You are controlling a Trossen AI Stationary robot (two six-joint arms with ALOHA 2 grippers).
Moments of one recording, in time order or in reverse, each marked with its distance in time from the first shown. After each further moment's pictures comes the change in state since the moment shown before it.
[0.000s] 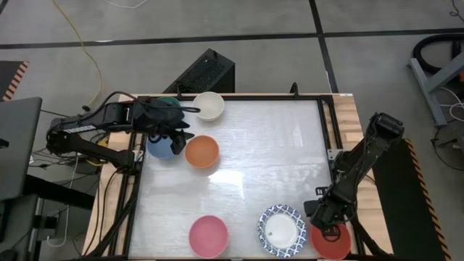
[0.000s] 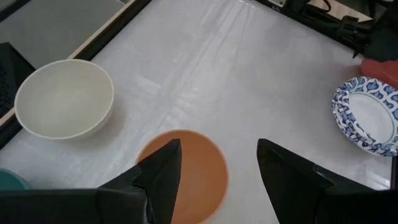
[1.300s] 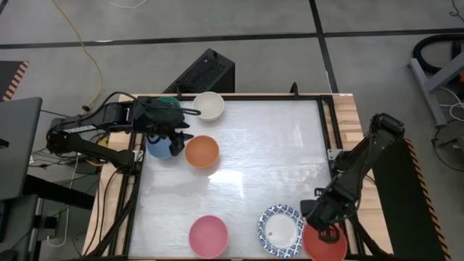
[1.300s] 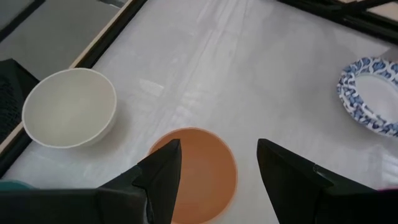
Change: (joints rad) left arm 0.000 0.000 0.000 -0.014 0.007 0.101; right arm -0.100 -0.001 0.340 -0.243 -0.016 0.043
